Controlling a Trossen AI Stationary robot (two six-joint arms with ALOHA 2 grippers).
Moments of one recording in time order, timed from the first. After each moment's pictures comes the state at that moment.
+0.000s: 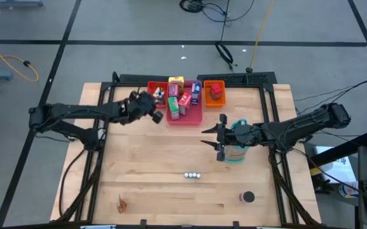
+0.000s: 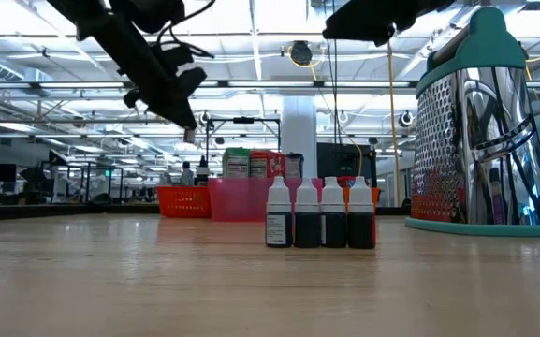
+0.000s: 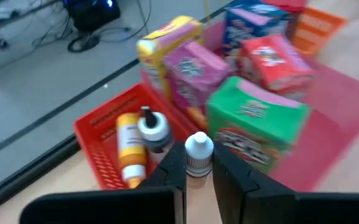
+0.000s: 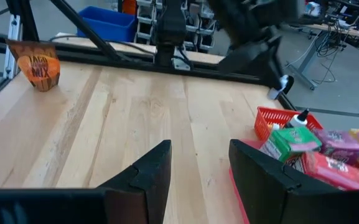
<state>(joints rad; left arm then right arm) 0.24 1.25 0.80 -0.24 -0.55 -0.31 0.22 1.19 0.79 0.08 0.34 -0.07</state>
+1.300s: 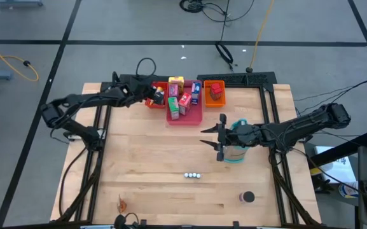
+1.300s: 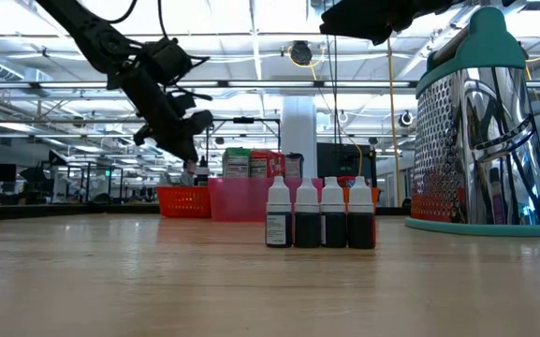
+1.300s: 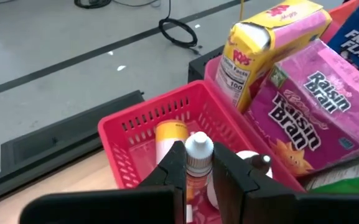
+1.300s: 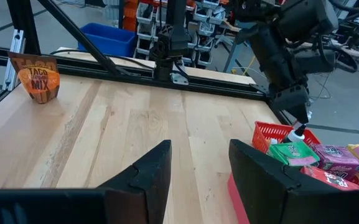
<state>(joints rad) 0.63 1.44 0.80 -0.03 -0.26 -0.27 0.21 1.19 0.74 0.22 0.34 -0.11</state>
